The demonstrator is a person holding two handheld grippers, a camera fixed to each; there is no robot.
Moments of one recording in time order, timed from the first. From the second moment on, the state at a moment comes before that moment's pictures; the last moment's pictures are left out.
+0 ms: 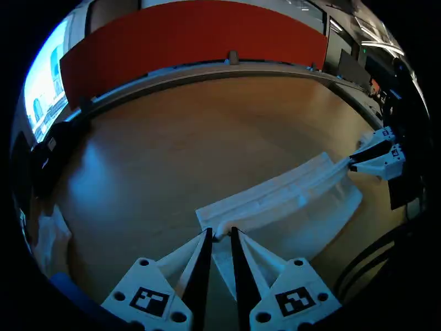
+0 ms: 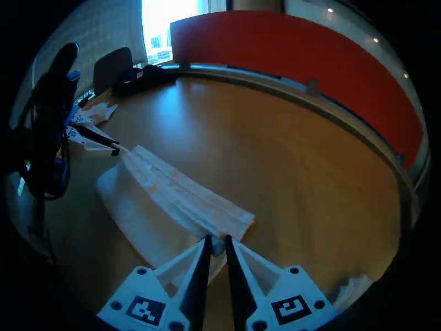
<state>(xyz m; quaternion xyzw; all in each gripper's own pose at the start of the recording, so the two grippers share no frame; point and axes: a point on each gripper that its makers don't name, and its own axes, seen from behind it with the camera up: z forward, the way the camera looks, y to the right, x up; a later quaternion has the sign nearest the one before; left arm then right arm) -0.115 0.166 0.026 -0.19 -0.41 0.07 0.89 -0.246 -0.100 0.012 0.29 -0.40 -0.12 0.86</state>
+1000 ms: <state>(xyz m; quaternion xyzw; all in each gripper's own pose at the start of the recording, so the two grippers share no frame) -0.115 0.148 0.032 -0.17 -0.40 0.06 0.90 -0.245 -0.083 0.031 0.24 -0.39 -0.12 0.88</state>
